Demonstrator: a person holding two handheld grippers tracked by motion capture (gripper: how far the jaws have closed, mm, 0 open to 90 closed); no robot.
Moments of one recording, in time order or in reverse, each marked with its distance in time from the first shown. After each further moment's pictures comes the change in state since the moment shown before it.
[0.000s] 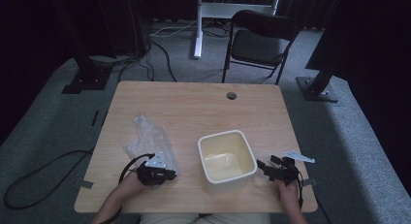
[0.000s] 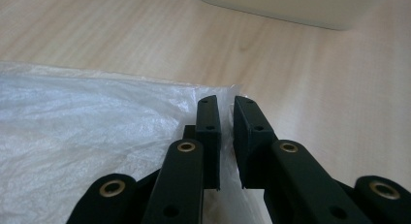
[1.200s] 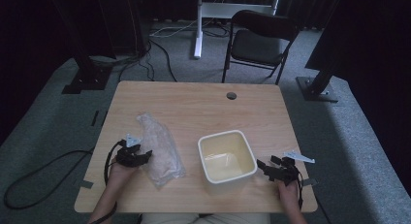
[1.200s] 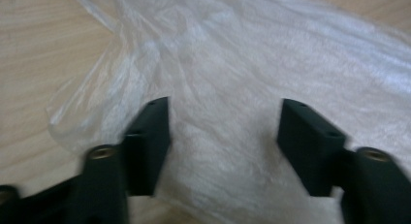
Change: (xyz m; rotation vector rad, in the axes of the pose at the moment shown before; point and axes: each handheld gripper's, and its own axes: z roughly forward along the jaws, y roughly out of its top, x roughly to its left) left arm 0.066 -0.027 -0.027 -0.025 0.548 -0.444; right arm 0.000 -0.001 0.000 -0.004 -0.008 0.006
